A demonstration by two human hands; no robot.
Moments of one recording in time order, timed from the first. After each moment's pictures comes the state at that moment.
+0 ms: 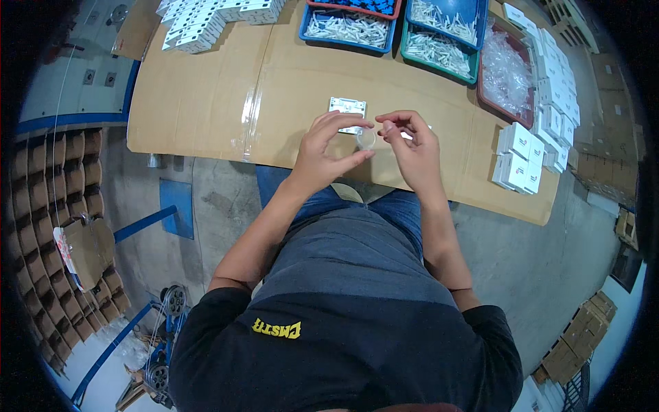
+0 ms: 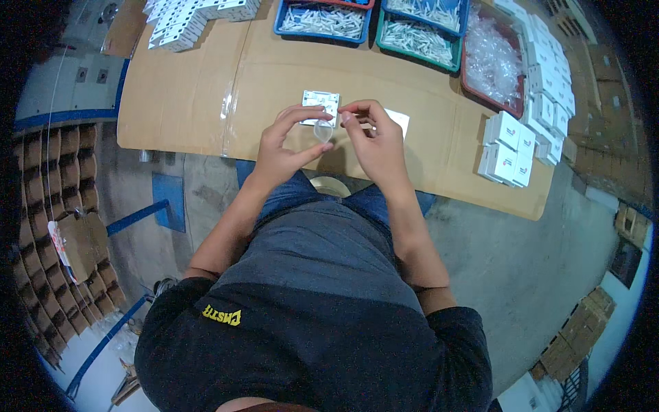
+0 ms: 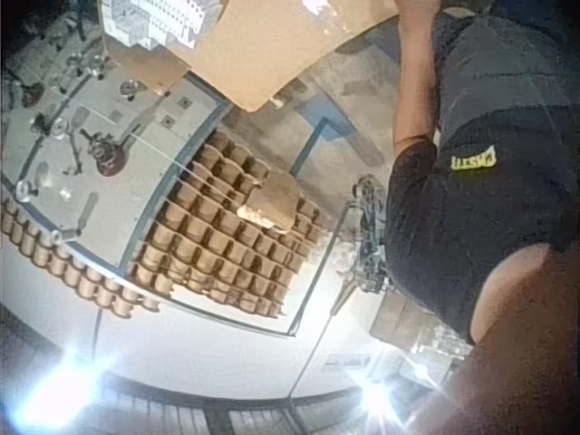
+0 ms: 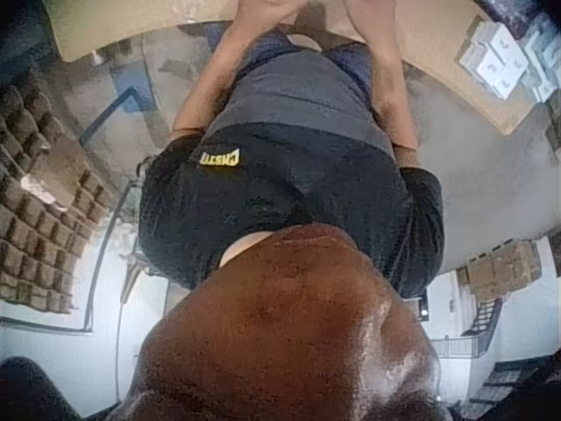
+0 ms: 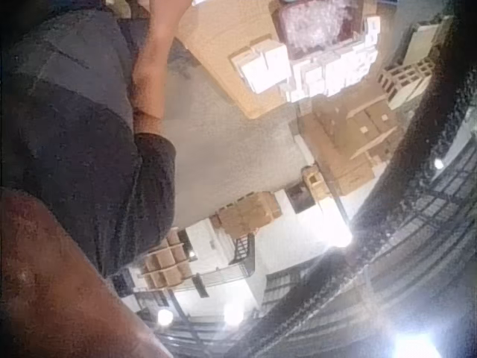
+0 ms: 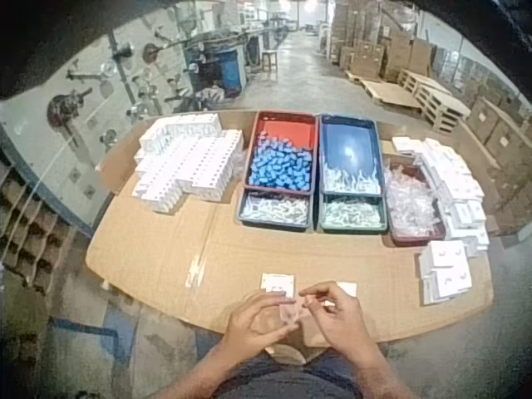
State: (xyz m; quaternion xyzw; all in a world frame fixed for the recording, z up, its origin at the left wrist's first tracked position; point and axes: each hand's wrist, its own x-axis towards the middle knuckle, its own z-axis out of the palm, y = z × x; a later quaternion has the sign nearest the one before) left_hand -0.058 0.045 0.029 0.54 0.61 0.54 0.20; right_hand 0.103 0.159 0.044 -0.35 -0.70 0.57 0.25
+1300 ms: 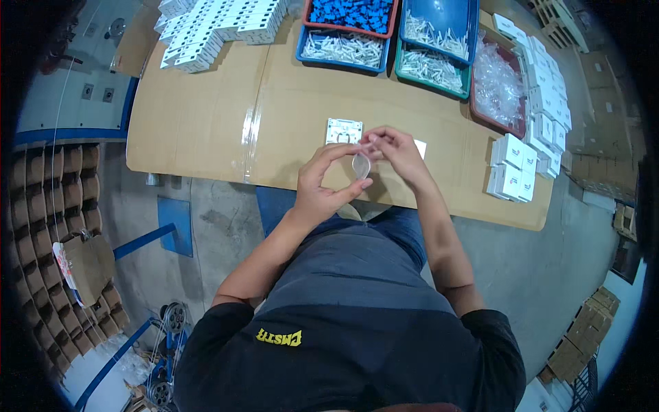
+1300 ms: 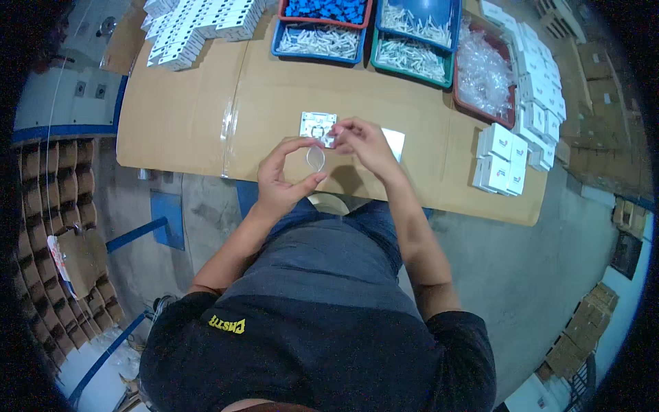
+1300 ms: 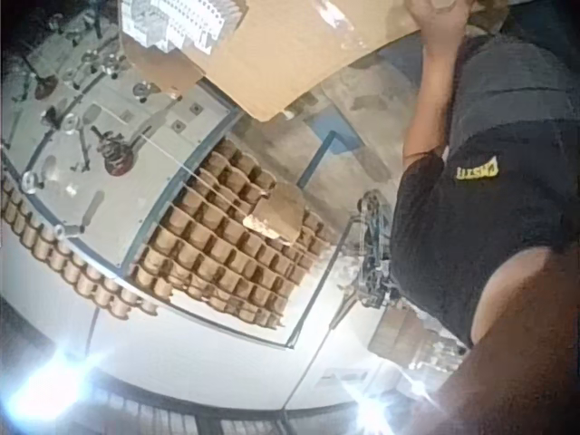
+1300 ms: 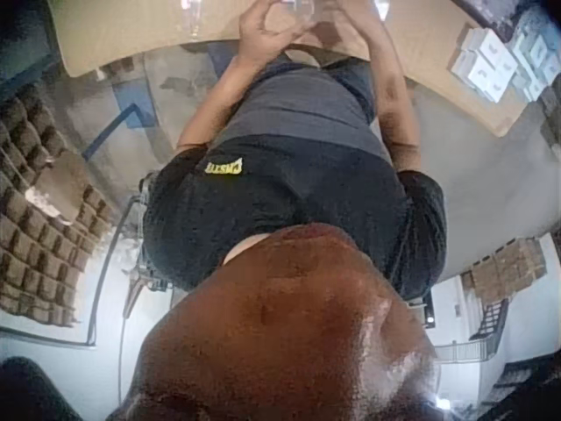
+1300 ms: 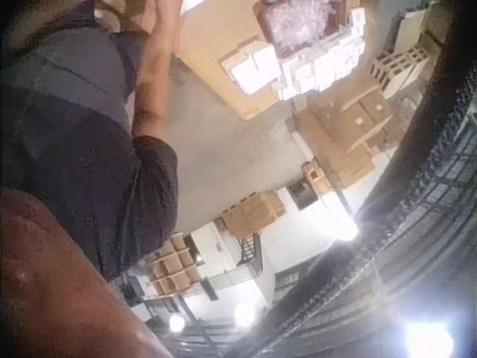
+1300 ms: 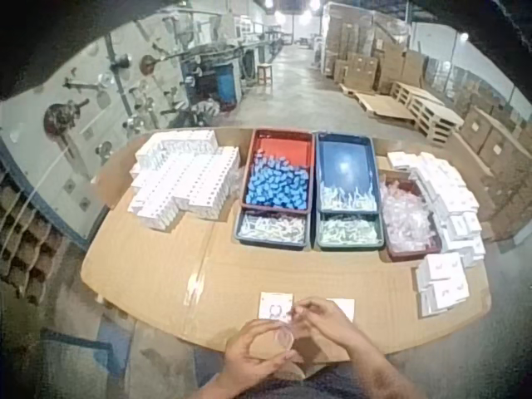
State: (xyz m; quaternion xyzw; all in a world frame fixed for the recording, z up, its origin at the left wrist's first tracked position) left_hand -0.048 0.033 0.031 0.49 0.56 0.63 0.22; right_hand 0.090 0.201 -0.018 -0.33 -0.56 0.75 0.11
